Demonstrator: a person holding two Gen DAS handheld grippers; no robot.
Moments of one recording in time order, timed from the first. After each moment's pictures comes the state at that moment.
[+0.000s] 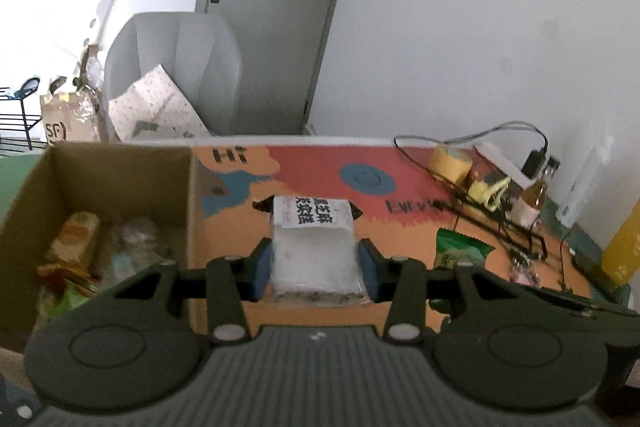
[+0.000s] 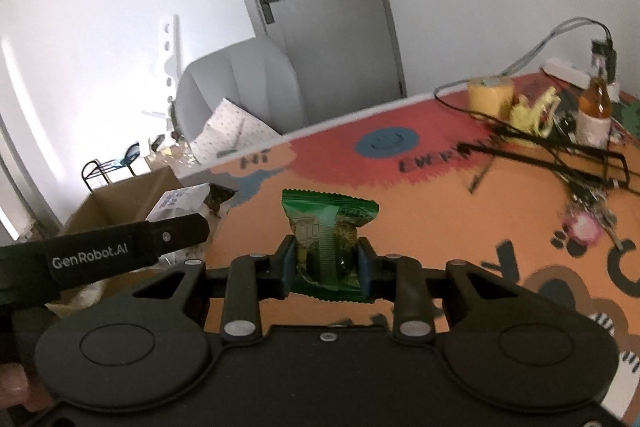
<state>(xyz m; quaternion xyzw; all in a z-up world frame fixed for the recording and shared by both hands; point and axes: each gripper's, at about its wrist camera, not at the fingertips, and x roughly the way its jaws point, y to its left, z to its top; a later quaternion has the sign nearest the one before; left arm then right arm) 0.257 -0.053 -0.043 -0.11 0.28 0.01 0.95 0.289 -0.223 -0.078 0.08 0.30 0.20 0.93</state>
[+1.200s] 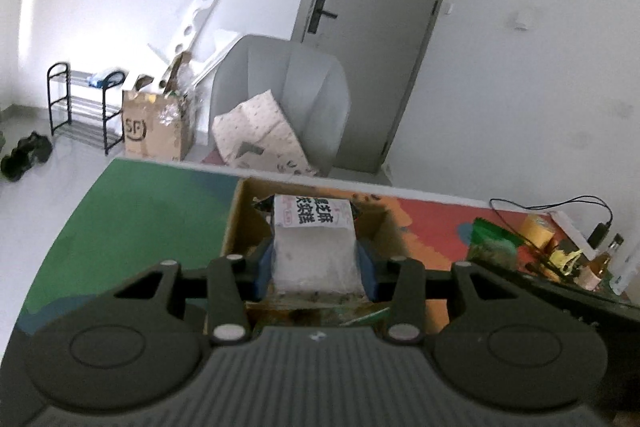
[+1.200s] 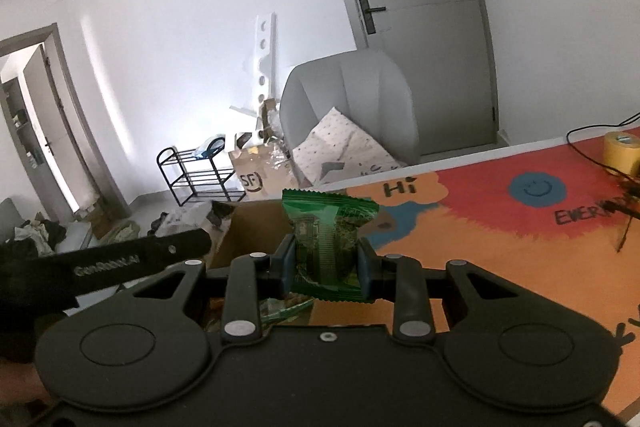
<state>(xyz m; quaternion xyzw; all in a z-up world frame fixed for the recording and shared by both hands) 0.208 0.081 -0.028 -0.16 0.24 0.13 0.95 0.281 -0.104 -0.044 0.05 0.27 0.31 0.91</state>
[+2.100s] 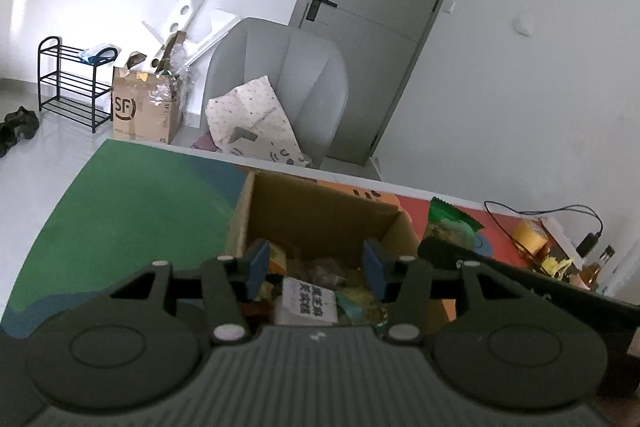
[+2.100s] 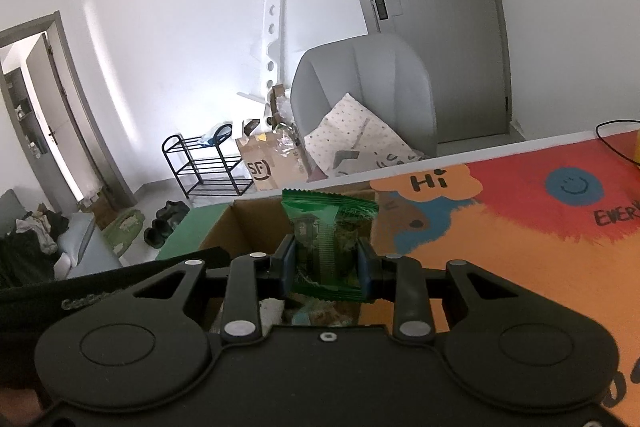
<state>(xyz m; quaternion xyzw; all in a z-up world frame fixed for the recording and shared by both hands) 0.213 0.113 -0.033 -0.20 0.25 0.10 0.94 0.299 -0.061 -0.047 0.05 0.29 0.32 0.90</state>
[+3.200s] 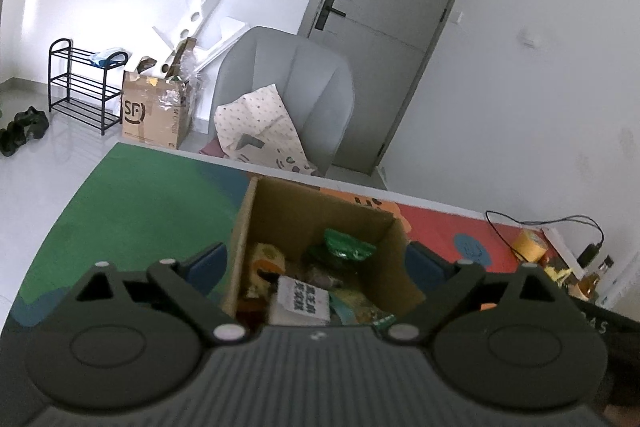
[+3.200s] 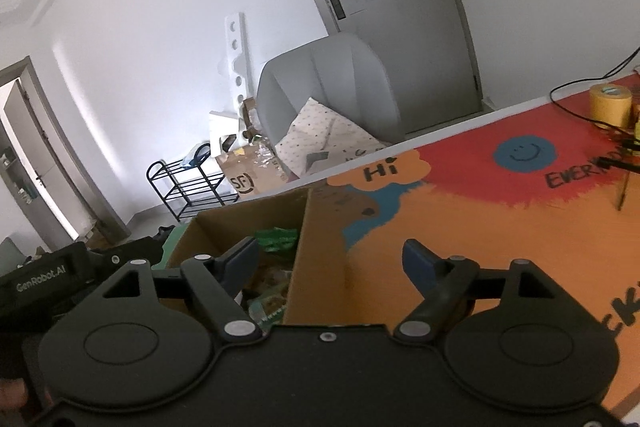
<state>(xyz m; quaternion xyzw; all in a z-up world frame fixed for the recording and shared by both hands) 0.201 0.101 -0.020 -0.20 0.24 0.12 0.94 0.294 -0.127 -0.050 0.11 0.31 0.28 0.90</state>
